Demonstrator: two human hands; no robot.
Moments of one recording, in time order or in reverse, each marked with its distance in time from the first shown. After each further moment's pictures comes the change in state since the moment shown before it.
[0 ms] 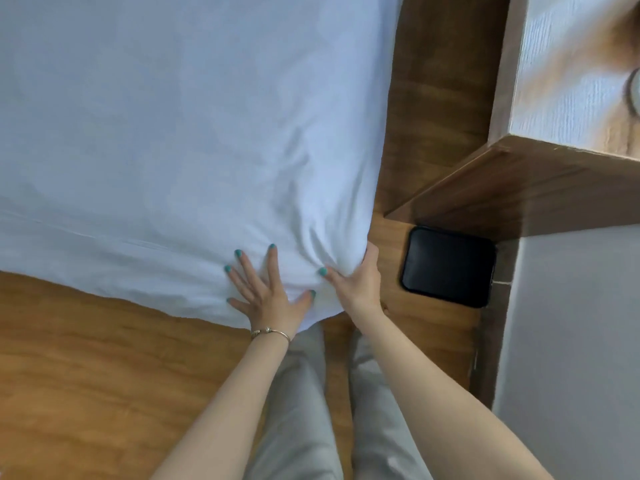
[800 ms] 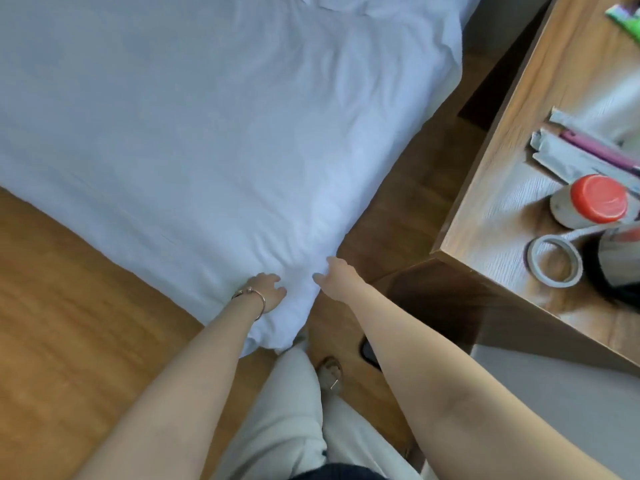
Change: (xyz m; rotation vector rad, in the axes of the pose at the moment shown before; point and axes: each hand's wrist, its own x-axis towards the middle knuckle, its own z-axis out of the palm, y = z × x) left_hand 0.026 0.077 -0.088 -0.007 -0.500 -0.117; right_hand 0.040 -0.134 -0.063 -1.005 -0.561 -0.177
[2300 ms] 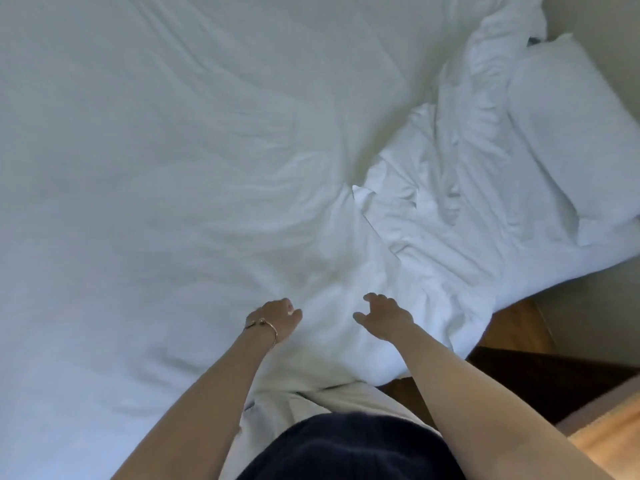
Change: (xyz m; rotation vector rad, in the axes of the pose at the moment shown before) left_hand 0.238 0.264 -0.353 -0.633 0.196 -0.303; right_hand 0.342 -0.150 -0.504 -0.924 -0.103 -0.238
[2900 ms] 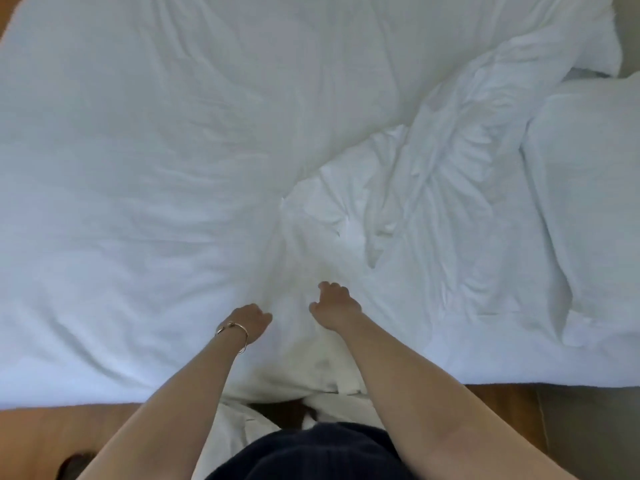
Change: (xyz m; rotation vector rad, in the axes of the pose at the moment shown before) left_hand 0.069 0.237 0.080 -0.321 0.073 -0.414; right_hand 0.125 0.165 -0.117 -0.124 -0.105 -0.374
